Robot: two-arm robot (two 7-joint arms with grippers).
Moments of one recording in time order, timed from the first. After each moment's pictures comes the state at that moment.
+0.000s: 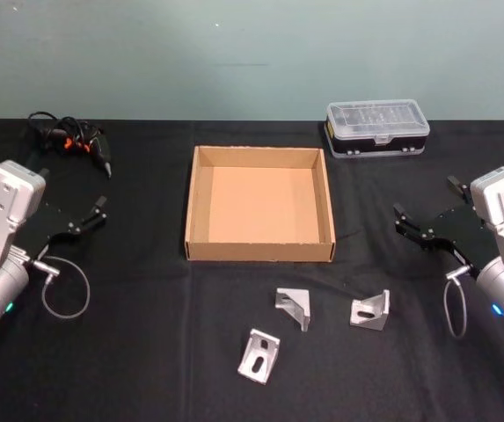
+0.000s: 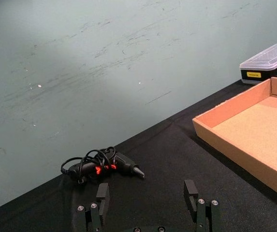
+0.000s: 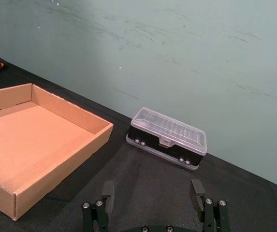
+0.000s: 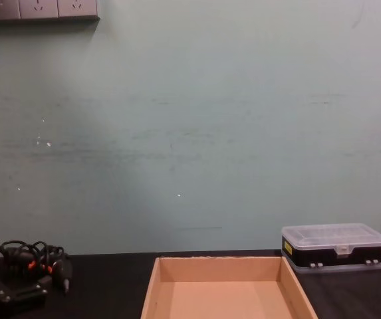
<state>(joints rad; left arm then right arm) -0.20 0.60 0.45 -1.41 -0.25 -0.12 0.03 0.20 0.60 -0.45 -1.41 0.25 -0.12 -0.03</state>
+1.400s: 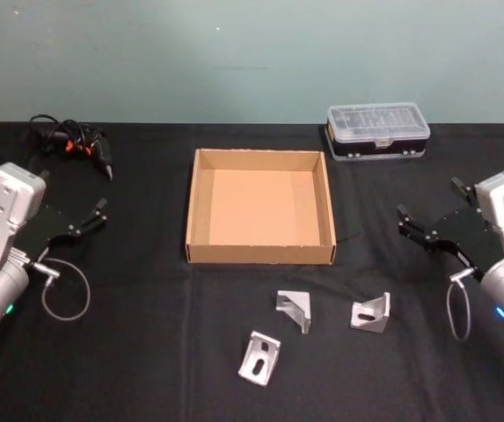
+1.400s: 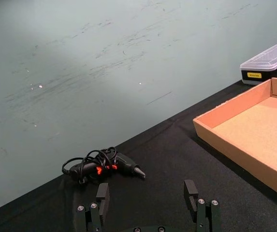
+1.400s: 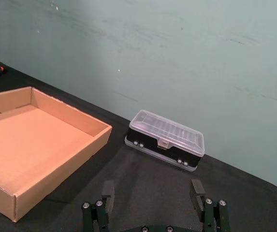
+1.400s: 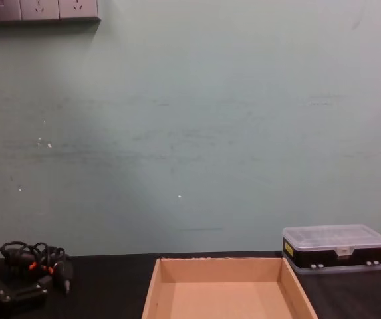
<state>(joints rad) -0.20 0.60 0.45 -1.41 -0.25 -0.12 0.03 0.19 0.61 -0.44 -1.42 0.26 -0.13 -0.03</state>
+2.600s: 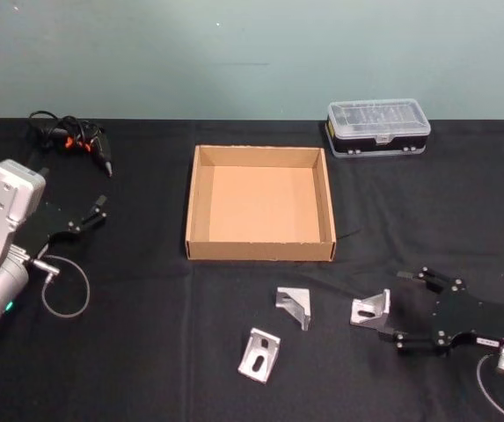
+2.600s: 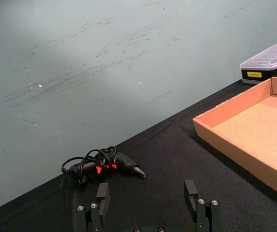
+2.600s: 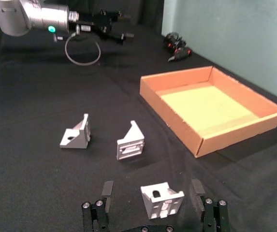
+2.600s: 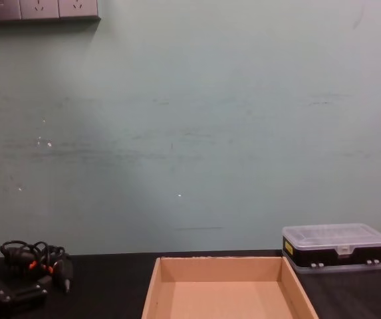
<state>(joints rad) -0.20 0.60 0.45 -1.41 -0.25 -0.12 0.03 0.12 0.84 -0.42 -1.49 0.49 -0.15 0.77</state>
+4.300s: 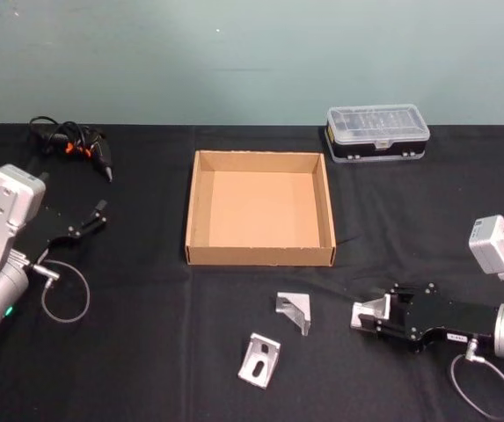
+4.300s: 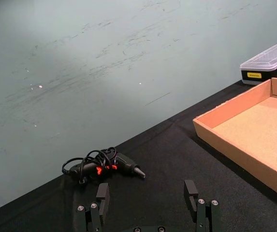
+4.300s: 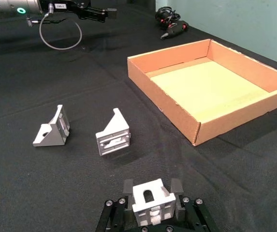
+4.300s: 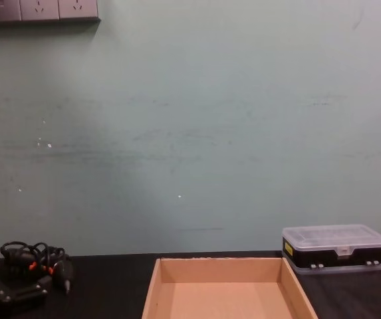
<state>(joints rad) -0.20 0.60 0.45 -1.41 -0.25 -0.12 0.03 0.25 0.73 -0.49 -1.34 0.44 -0.05 0.79</state>
